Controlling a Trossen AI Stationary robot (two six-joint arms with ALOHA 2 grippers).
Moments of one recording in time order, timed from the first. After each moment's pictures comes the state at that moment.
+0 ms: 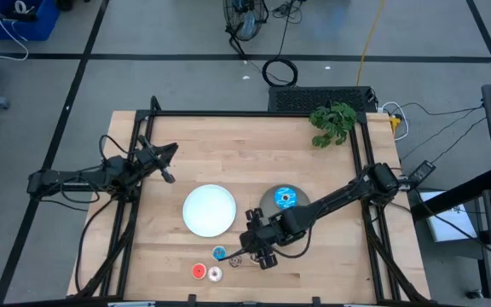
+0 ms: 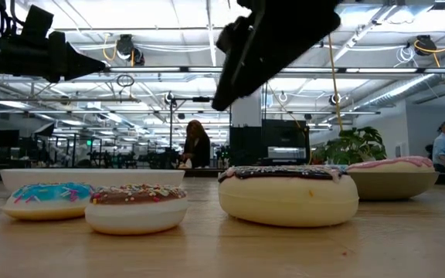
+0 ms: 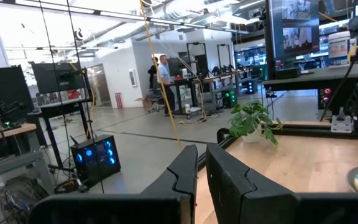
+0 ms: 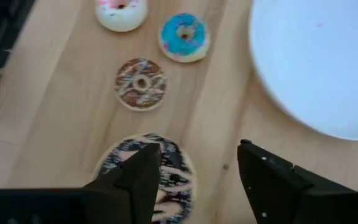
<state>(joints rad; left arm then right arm) 0.06 0.17 0.01 0.36 -0.54 0.25 0.41 1.98 1.52 -0.55 0.10 0.09</state>
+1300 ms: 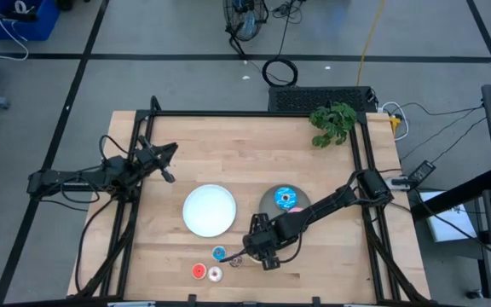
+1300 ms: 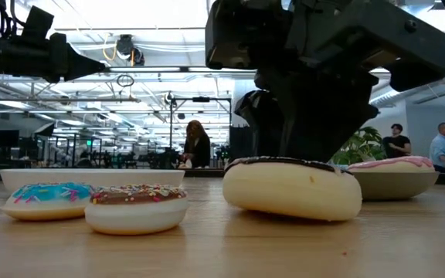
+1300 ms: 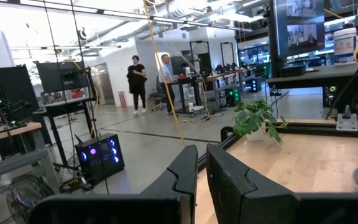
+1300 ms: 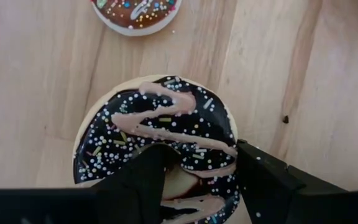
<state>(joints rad) 0.06 0.17 0.01 0.36 -0.56 0.26 0.41 2.09 1.46 -0.61 0.03 0.19</state>
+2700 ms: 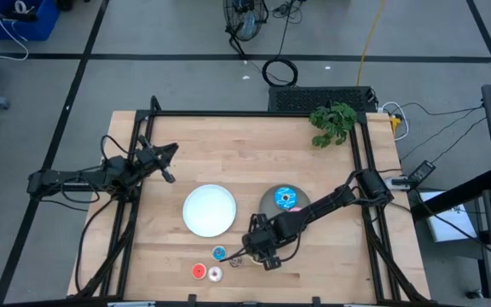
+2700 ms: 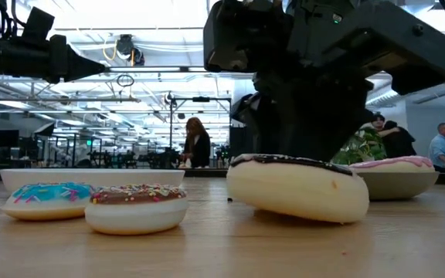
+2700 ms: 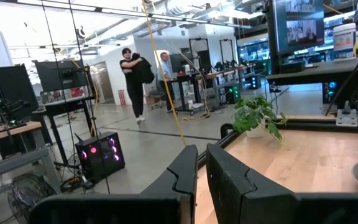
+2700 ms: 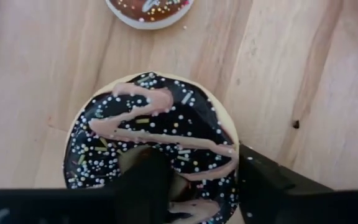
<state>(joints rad) 0.06 0.17 0.01 0.35 -0.56 0.26 0.40 2.10 1.46 -0.57 -0.01 0.14</state>
